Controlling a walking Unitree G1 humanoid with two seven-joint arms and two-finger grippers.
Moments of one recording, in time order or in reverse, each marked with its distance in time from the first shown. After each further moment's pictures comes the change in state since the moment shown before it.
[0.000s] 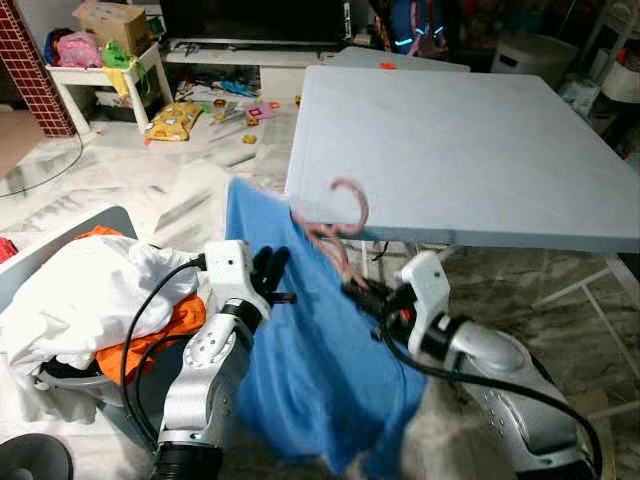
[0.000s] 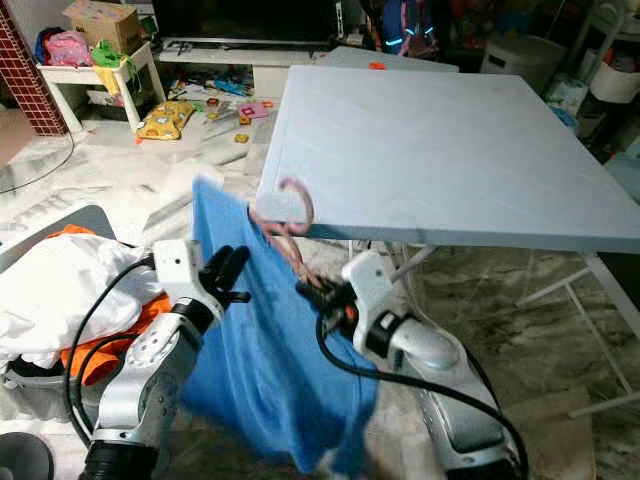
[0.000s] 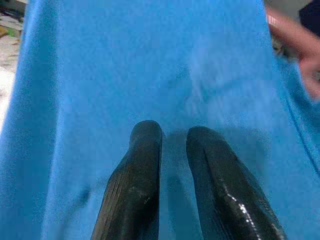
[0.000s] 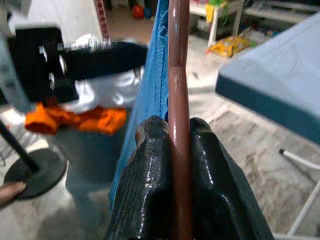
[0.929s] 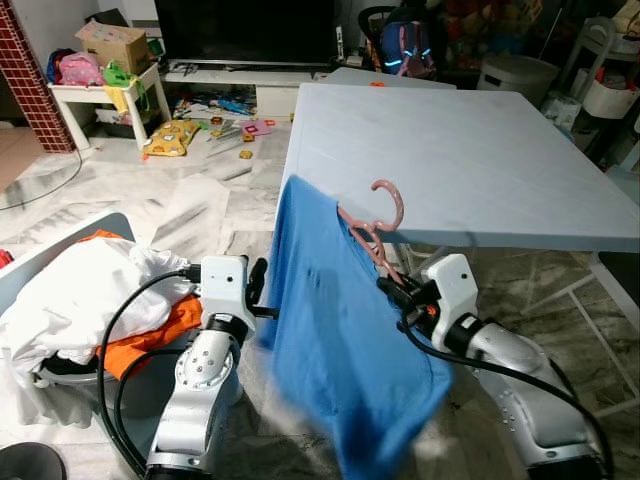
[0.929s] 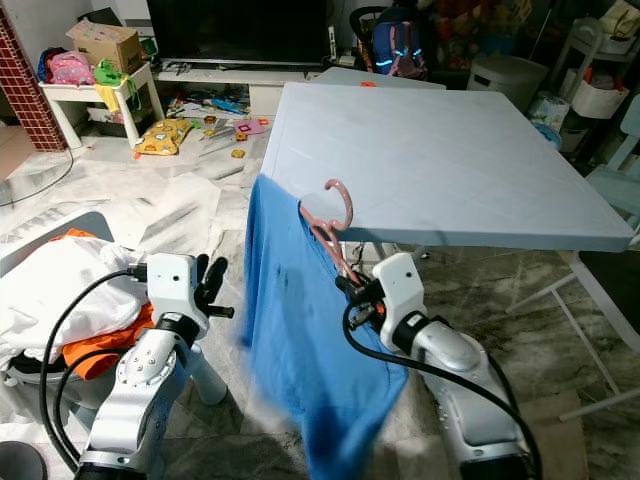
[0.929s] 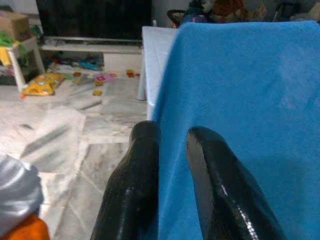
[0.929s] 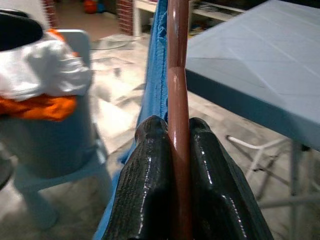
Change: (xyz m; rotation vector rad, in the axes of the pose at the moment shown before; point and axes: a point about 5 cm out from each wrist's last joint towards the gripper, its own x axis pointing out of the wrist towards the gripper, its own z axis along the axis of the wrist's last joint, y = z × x) left arm -0.017 0.019 -0.004 0.272 -0.019 0.155; right arm -0.017 -0.033 -0.020 -0.037 0.053 -0.144
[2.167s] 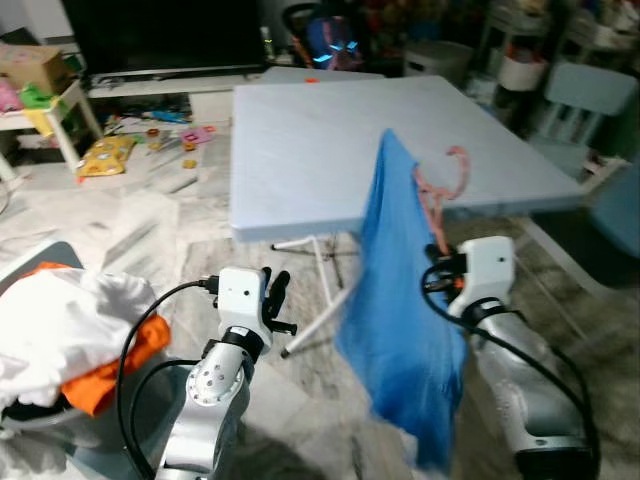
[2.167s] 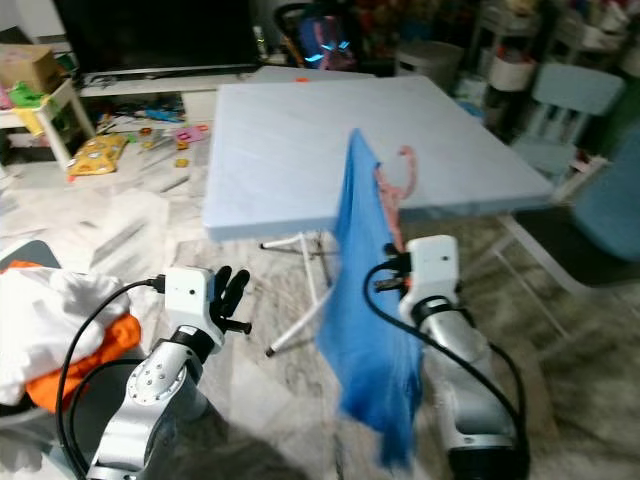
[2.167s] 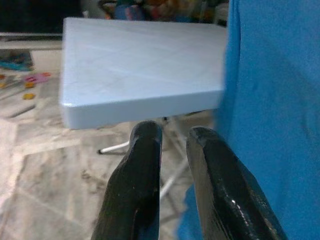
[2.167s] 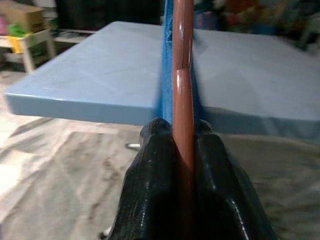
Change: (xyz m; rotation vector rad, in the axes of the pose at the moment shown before) left arm -0.012 -0.015 -0.009 -0.016 0.017 -0.094; right arm 0.007 -0.019 0.006 0.051 -0.100 -0.438
